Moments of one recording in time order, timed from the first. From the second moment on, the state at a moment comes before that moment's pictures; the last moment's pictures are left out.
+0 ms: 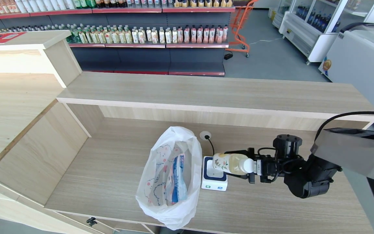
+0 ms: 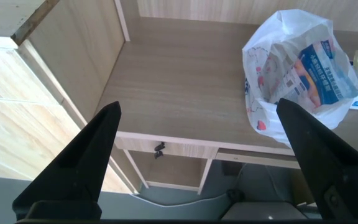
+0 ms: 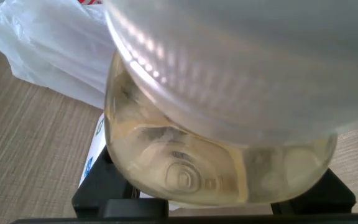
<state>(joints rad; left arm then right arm) 0.00 0.00 0.00 0.00 0.00 0.00 0.20 2.42 -0.91 -1.26 1.13 -1.14</state>
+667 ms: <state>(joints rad) 0.00 0.00 0.00 0.00 0.00 0.00 0.23 2.55 -1.07 -1.26 1.13 -1.13</state>
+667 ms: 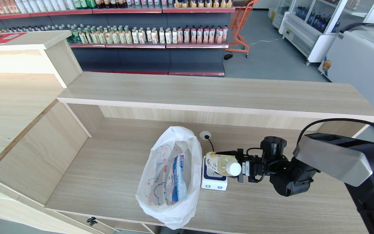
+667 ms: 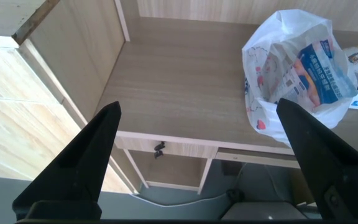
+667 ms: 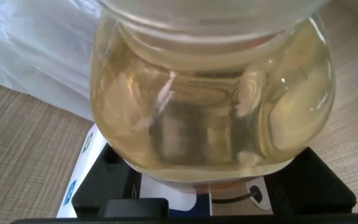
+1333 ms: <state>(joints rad) 0.00 0.00 0.00 0.00 0.00 0.00 0.20 2.35 -1.00 -1.25 1.12 -0.84</state>
